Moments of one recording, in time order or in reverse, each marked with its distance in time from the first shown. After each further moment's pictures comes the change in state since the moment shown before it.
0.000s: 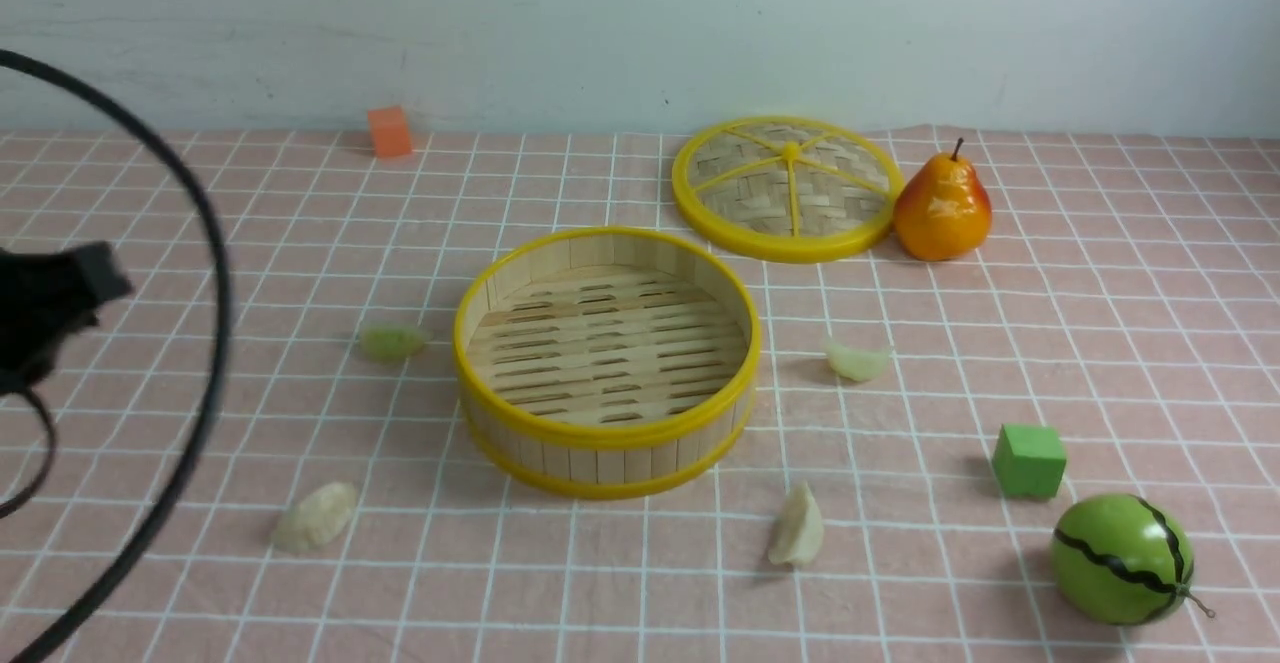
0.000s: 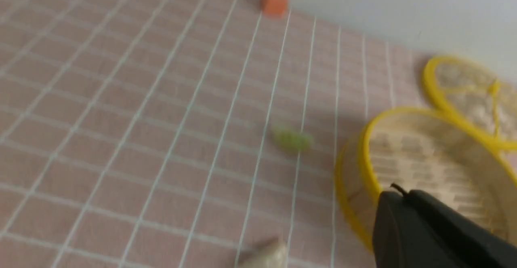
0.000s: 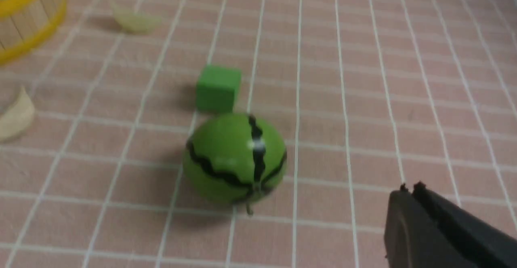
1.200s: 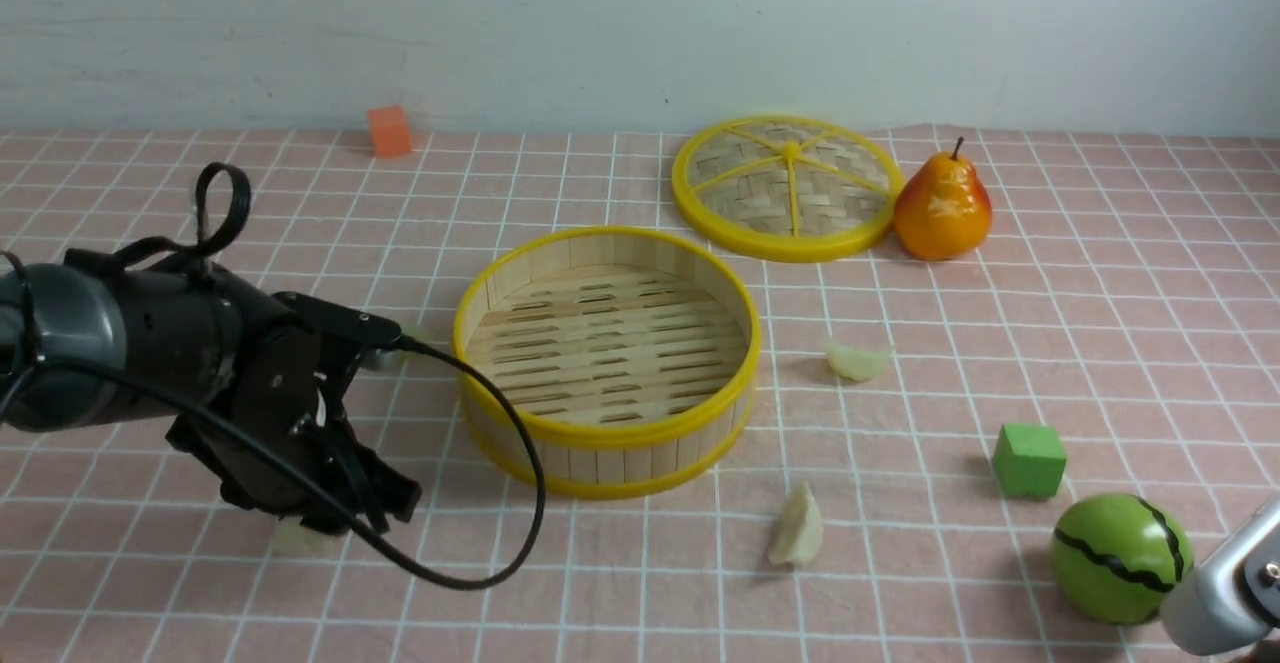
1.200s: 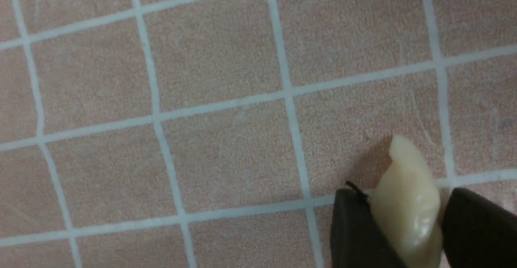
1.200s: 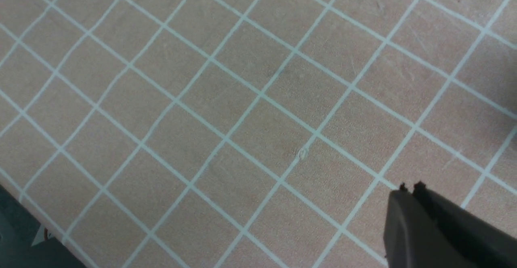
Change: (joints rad) right arm 0.199 0.232 -0.029 0.757 0.128 -0.725; left arm -0.068 0.848 -0.236 0.079 0.080 0.354
